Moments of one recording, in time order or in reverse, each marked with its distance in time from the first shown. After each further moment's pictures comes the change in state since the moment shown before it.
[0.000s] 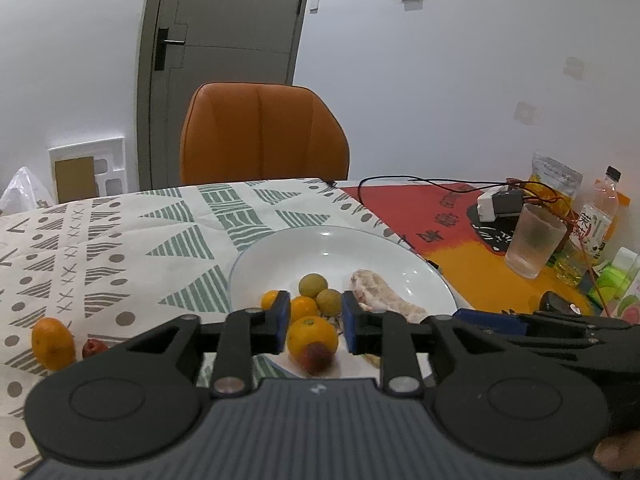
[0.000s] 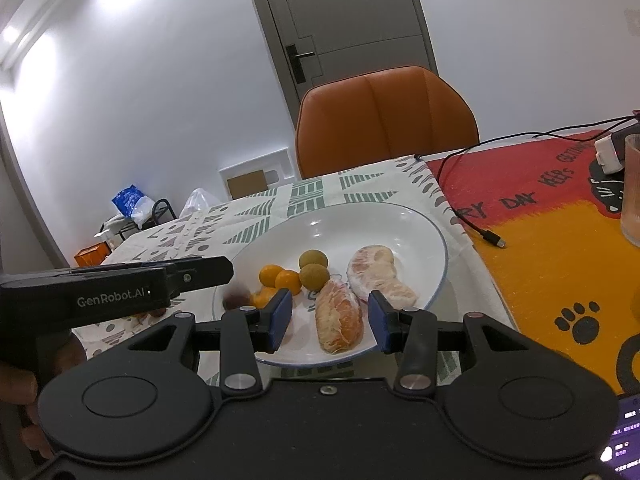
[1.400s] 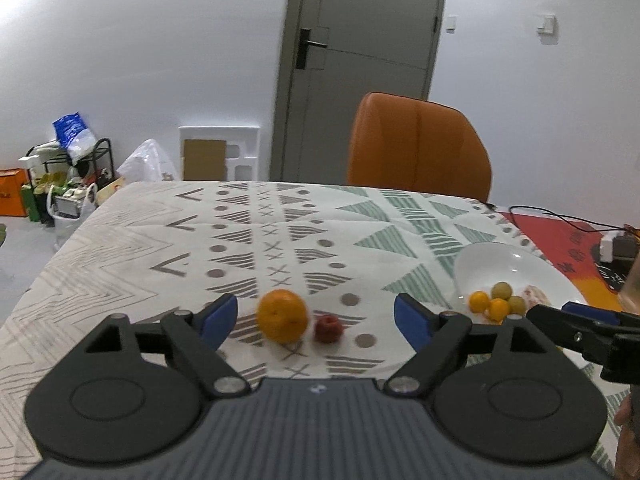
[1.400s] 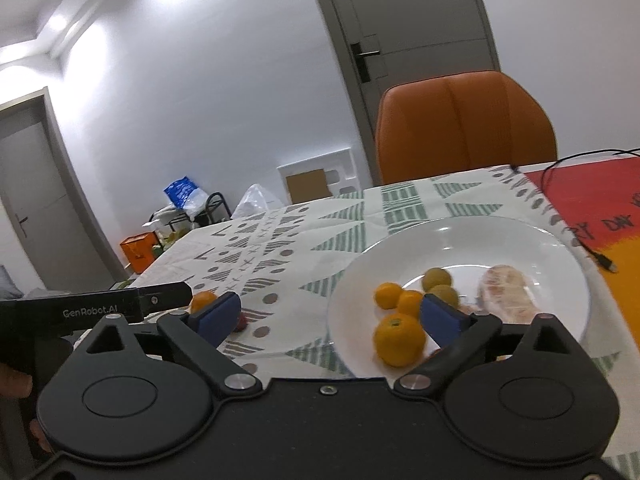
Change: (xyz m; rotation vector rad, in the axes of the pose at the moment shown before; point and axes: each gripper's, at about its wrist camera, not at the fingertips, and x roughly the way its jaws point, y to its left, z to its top) left arm -0.063 0.115 -0.015 -0.171 -0.027 0.343; right arm 0.037 0.074 0.009 -0.068 0.006 0.169
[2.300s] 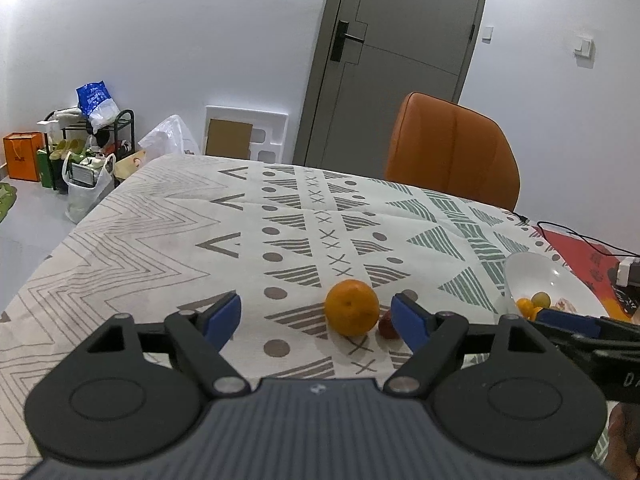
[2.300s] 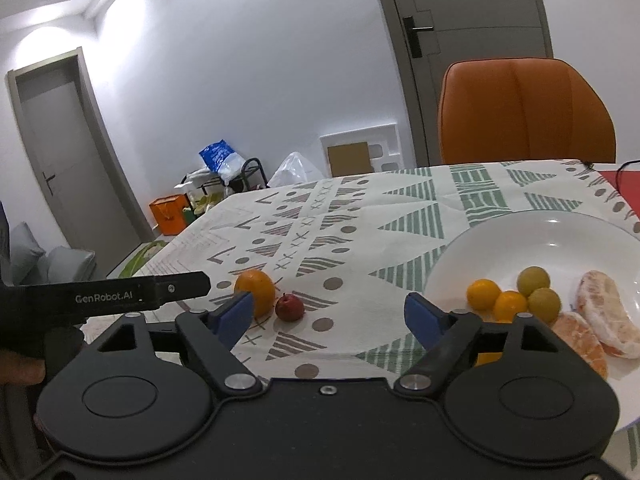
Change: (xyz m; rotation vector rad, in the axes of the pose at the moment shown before) left arm 0.012 0.051 -0.006 -0.100 0.021 0.016; right arm 0.046 0.044 0.000 -0.087 0.089 0.086
